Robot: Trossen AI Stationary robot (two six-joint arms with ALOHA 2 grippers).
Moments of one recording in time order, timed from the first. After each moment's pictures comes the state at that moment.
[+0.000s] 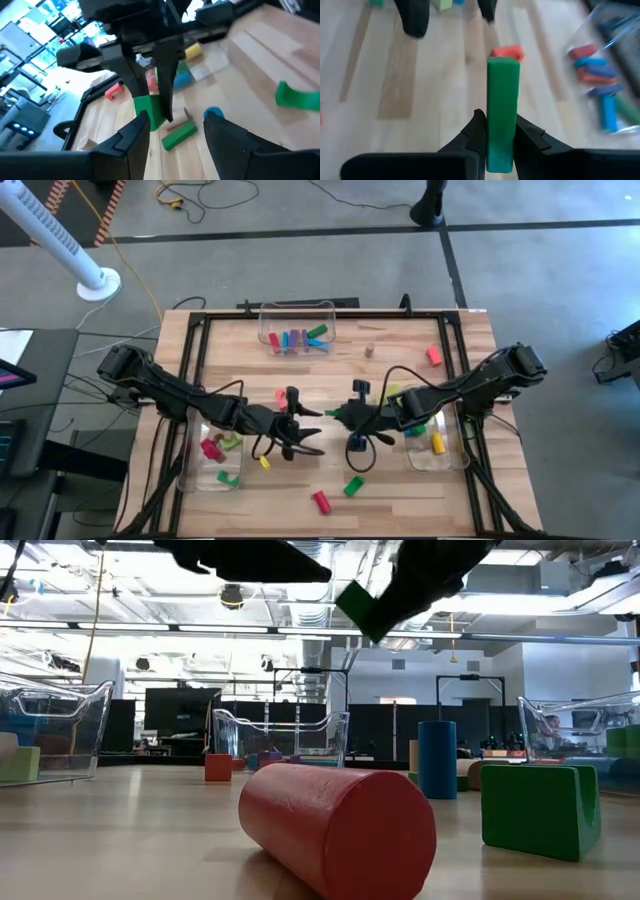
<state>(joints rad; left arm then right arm) -0.33 1.47 0.86 0.35 -0.45 0.43 0.31 1.56 1.10 -0.31 0.45 0.11</state>
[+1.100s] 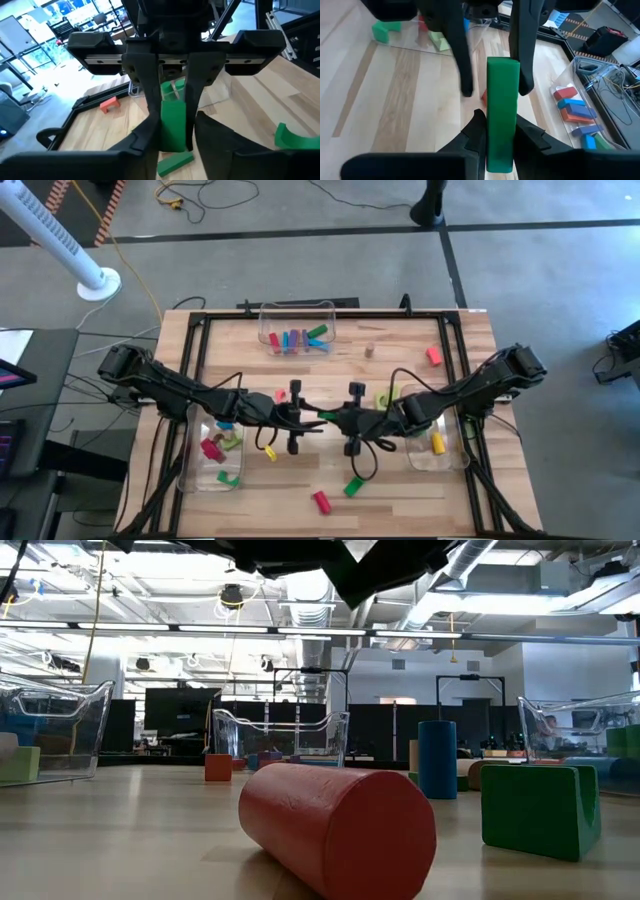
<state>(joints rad) -0.27 1.47 0.86 0.47 -0.33 0.32 0.34 1.57 1.10 -0.13 0.55 -0.02</state>
